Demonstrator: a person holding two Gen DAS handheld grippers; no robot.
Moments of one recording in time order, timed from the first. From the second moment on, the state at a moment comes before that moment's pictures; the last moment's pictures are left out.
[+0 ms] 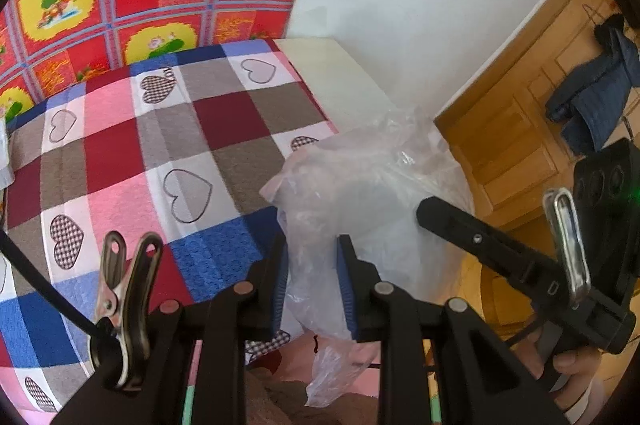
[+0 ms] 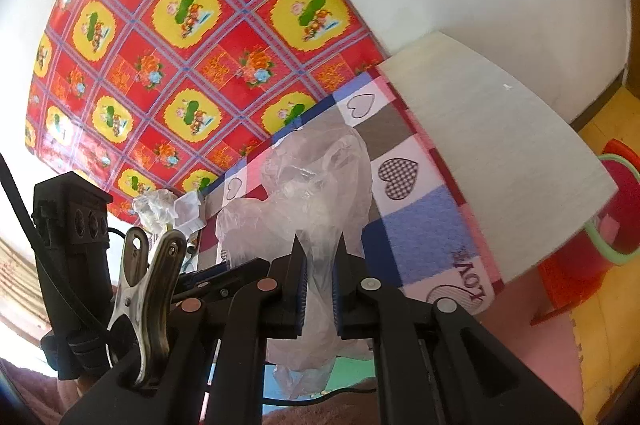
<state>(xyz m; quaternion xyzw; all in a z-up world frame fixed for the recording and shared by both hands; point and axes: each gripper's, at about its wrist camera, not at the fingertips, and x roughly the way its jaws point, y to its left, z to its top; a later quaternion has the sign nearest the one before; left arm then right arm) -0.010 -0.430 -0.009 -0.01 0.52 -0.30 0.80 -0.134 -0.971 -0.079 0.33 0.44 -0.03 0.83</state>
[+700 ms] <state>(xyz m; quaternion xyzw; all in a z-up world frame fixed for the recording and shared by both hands) 0.013 -0.509 -0.009 0.07 0.51 -0.42 0.75 -0.164 -1.016 -0.067 0.36 0.39 -0.16 0.83</state>
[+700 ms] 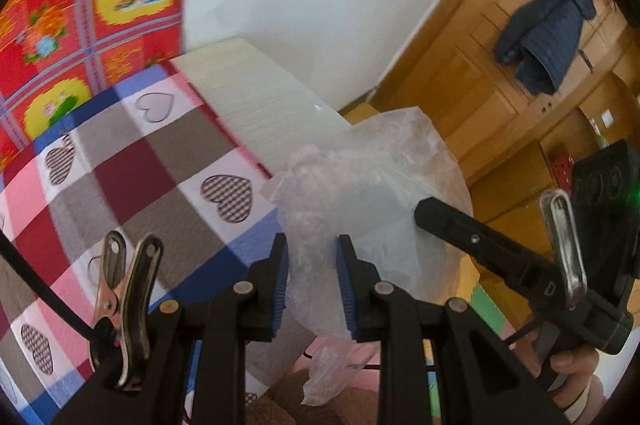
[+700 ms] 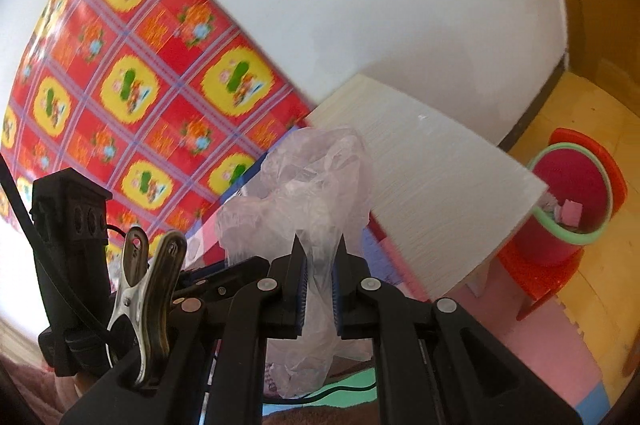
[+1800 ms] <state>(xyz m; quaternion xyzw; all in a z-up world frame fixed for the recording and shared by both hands) -0.033 -0.757 -0.051 0.12 0.52 -0.47 0.71 -0.275 -1.216 -0.090 0.40 0.37 -0.24 0.80</state>
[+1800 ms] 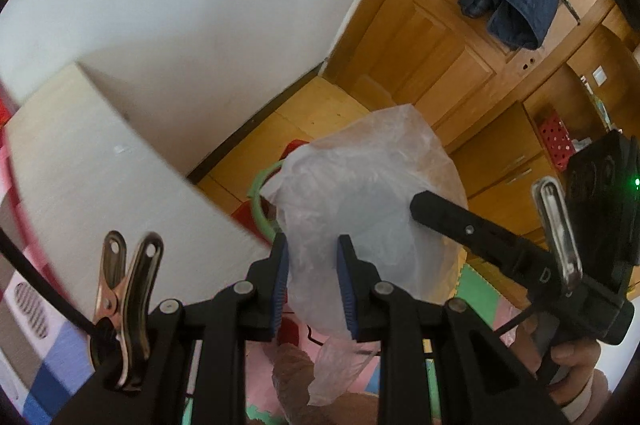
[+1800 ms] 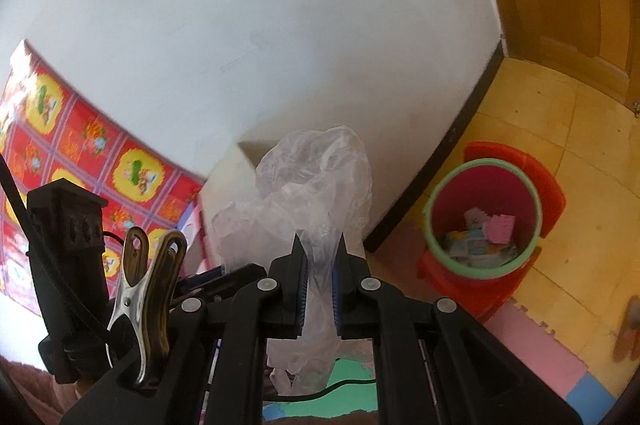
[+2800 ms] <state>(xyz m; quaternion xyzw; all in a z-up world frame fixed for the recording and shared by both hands) -0.047 -0.906 -0.203 0.14 0.55 -0.42 0.70 -0.330 -1.378 -0.224 0.43 0.43 -0.25 0.75</state>
